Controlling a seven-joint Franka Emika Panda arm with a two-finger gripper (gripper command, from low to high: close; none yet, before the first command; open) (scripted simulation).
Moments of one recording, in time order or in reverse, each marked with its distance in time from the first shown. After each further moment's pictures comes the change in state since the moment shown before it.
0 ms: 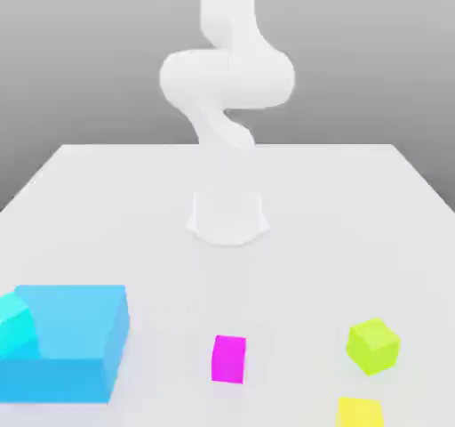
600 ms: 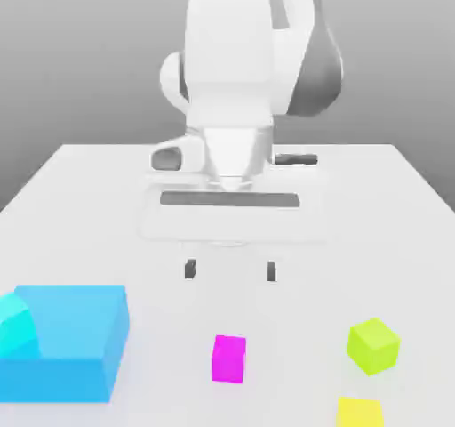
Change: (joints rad) arm -0.009 0.660 0.017 -0.311 0.006 0.388 0.087
